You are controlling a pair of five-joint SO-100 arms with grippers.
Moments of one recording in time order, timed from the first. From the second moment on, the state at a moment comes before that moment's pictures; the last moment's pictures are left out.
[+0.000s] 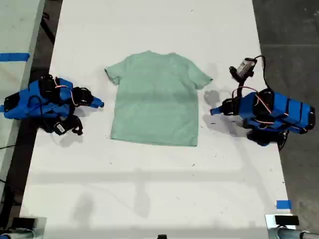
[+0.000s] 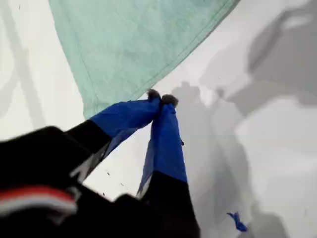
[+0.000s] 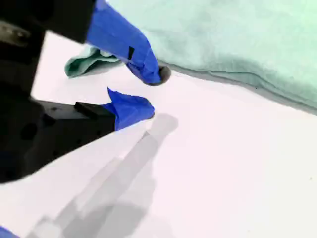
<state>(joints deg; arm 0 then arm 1) -10.4 190.9 173.2 76.8 11.3 20.1 192.7 172.6 71.4 -34.0</state>
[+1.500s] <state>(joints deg) -9.4 189.0 173.2 70.7 11.2 20.8 192.9 169.5 71.4 4.7</state>
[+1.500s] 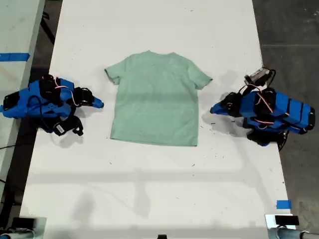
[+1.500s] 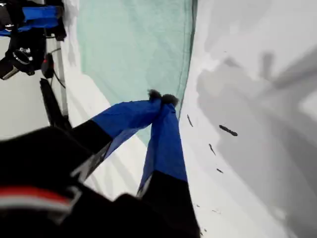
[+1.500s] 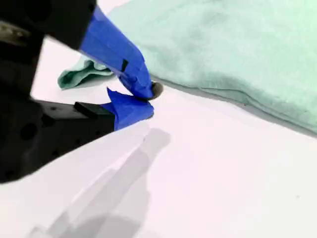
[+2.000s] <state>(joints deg) -17.9 157.7 145.0 74.3 14.9 28.9 153.7 137.9 72.2 -10.5</state>
